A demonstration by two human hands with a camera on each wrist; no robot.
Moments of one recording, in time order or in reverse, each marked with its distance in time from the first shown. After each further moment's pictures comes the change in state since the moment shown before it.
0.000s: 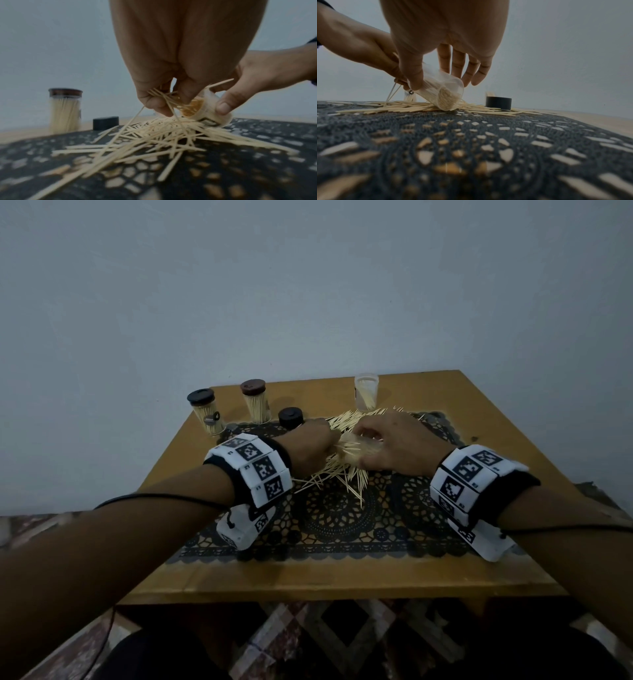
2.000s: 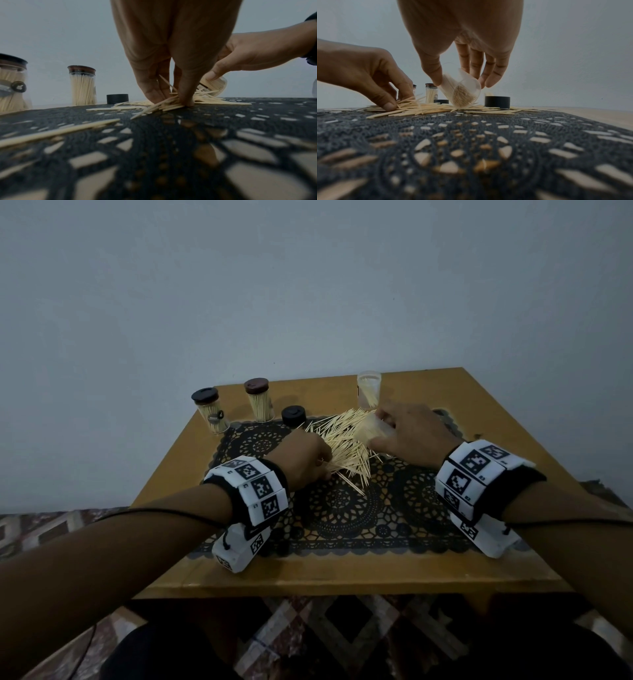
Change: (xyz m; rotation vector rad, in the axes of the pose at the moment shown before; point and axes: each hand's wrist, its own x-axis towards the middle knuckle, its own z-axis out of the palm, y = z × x) left_hand -0.019 -0.004 0.018 -0.074 0.125 -0.044; right_hand -0.005 0.004 -0.006 0.005 0.115 0.205
